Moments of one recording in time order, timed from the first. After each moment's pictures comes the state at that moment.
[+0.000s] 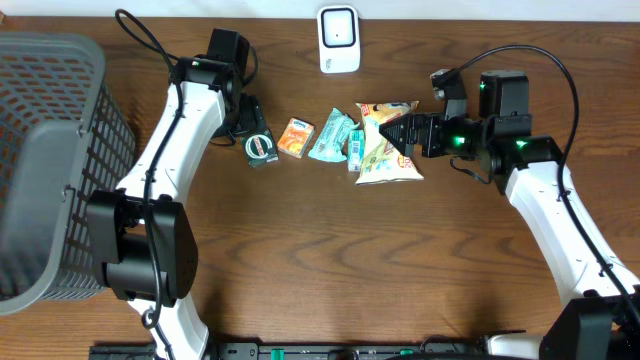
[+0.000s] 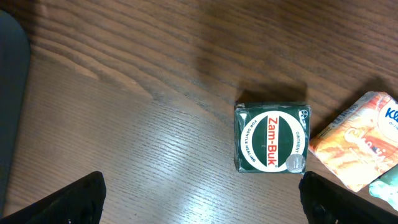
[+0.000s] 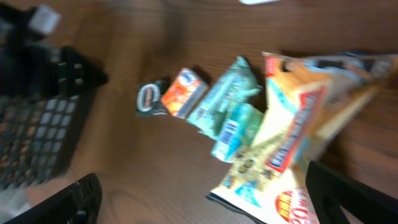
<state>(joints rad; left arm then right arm) -0.17 1.93 1.64 -1.07 -0.20 -0.46 0.12 1.52 1.13 -0.44 -0.64 0.20</state>
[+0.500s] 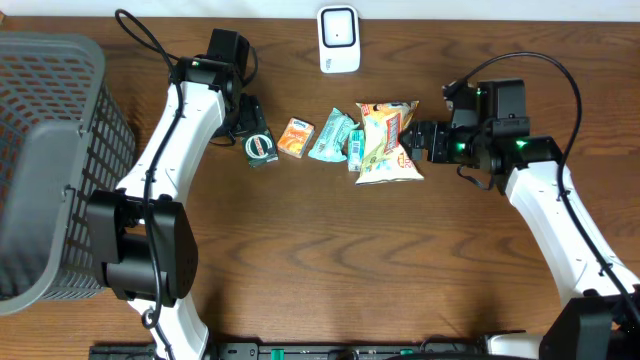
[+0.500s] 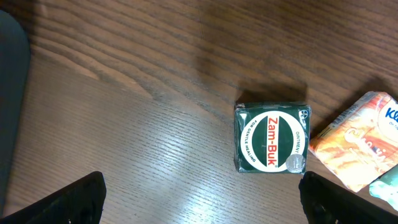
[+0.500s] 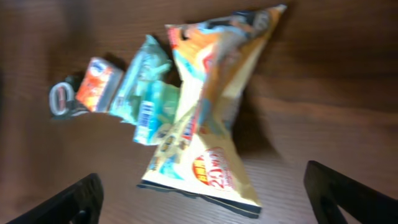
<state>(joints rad) -0.17 1.93 1.64 -1.07 -0.20 -0.46 0.12 1.53 1.13 -0.58 -0.35 0.22</state>
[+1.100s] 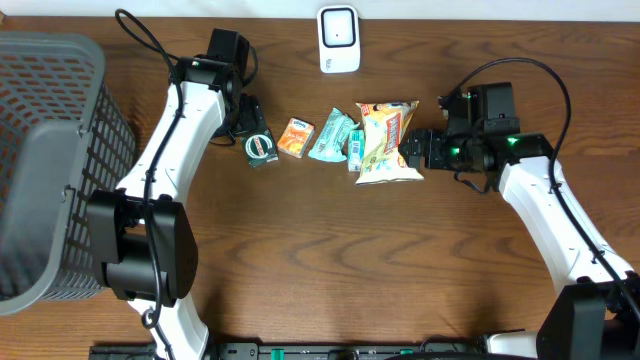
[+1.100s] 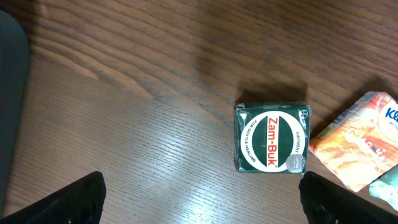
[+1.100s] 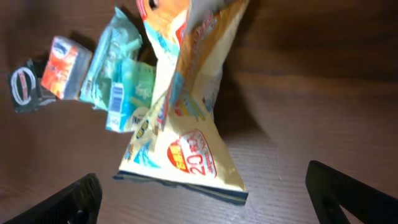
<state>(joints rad) -0.17 1.93 1.64 -1.07 -0.20 -0.46 0.13 1.56 1.13 -0.62 -0.30 0.22</state>
